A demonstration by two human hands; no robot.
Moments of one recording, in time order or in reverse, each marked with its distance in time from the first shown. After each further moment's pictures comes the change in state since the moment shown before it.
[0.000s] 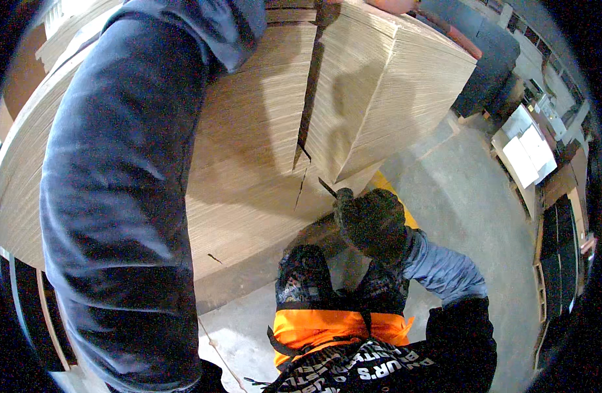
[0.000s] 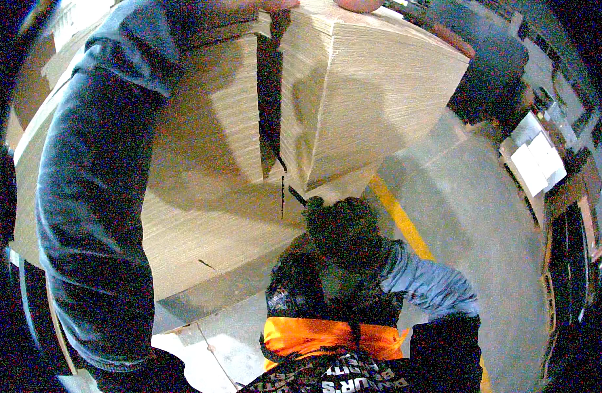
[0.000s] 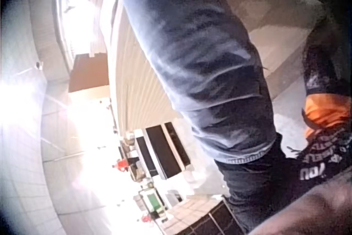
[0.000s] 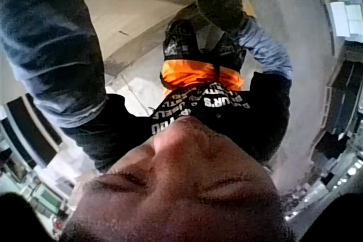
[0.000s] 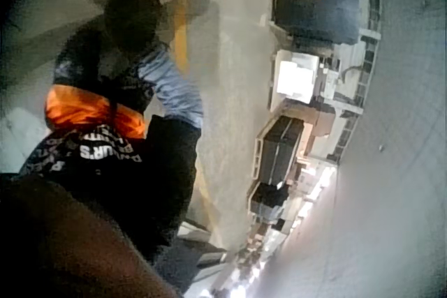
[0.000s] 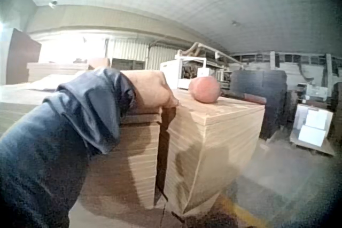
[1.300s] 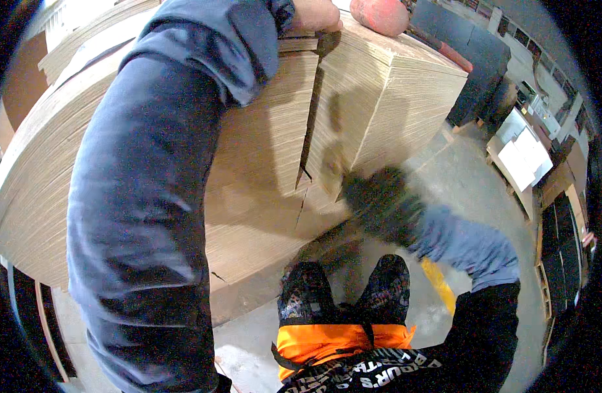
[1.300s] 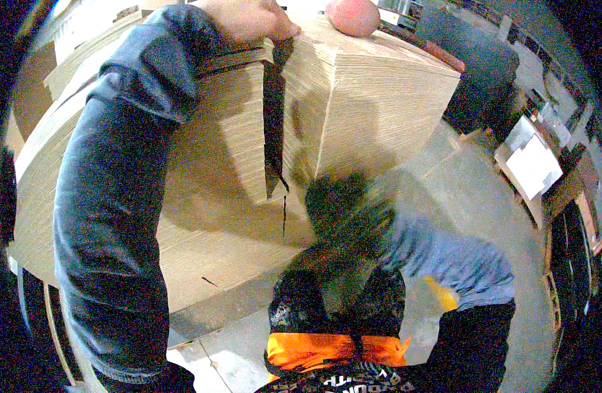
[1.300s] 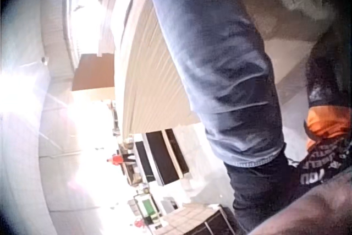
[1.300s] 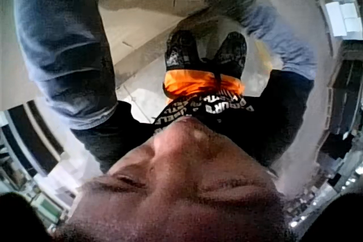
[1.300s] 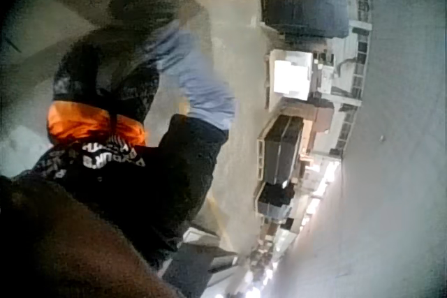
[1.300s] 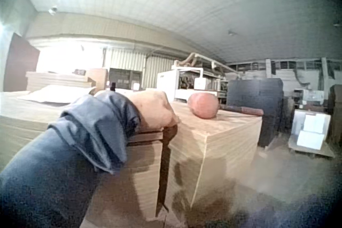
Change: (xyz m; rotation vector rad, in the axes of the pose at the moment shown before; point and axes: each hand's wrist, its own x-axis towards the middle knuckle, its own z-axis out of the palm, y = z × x) left_hand 0.004 -0.015 0.007 0.091 0.042 -0.016; right_hand 0.024 0.057 0.029 -0.812 0.160 -0.301
